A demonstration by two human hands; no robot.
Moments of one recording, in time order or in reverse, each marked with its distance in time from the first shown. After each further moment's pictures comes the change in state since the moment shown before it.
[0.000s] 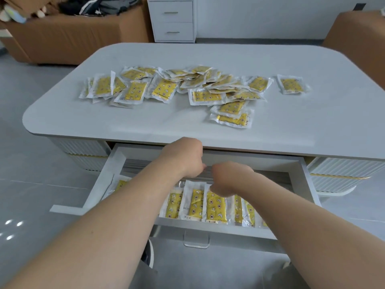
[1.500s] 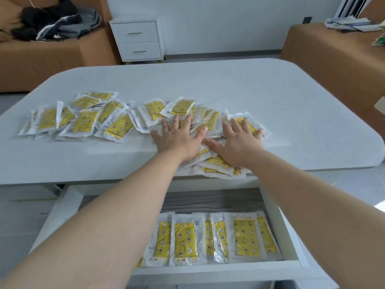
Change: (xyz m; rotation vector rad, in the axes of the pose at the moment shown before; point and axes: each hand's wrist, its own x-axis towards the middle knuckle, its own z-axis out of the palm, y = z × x) left_hand 0.153 0.074 0.005 -0.087 0.258 -0.061; right_hand 0.052 0.159 -0.051 0.188 0.500 0.213
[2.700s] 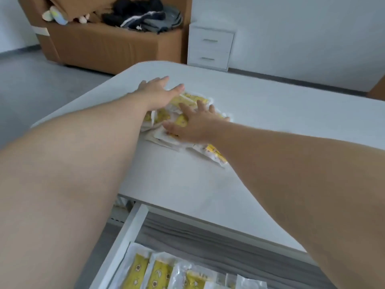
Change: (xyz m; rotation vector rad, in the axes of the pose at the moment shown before) left_hand 0.145 -0.347 -0.132 -0.190 0.071 -0.262; right_hand 0.153 -0.368 0.020 -0.039 -0.081 -0.364
